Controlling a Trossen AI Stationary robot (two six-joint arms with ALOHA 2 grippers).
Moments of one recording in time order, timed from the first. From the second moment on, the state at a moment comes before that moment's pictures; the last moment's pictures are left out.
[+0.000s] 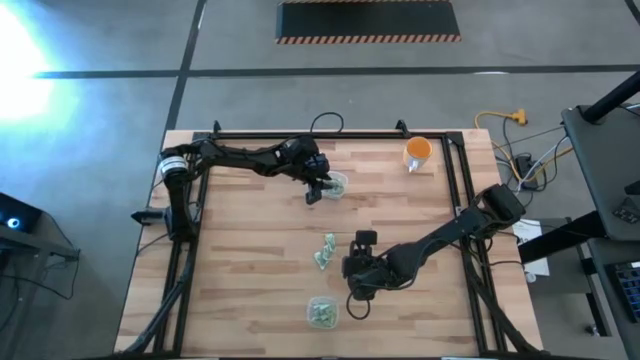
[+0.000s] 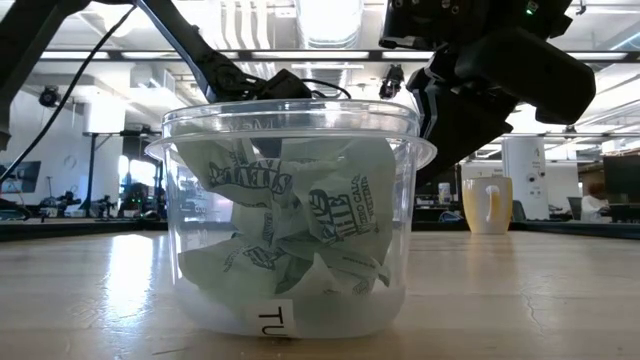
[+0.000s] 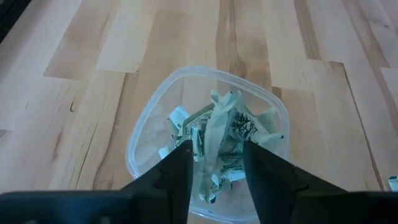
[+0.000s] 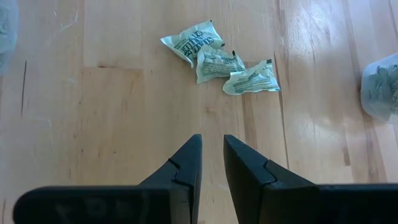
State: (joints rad) left arm 0.43 1.86 1.12 0.02 0.31 0.19; right arm 0.47 1.85 1.22 -0.59 0.49 0.39
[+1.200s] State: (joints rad) left arm 0.28 1.19 0.78 -0.01 0.63 0.30; right arm 0.47 1.85 1.16 -0.41 0.50 0.27
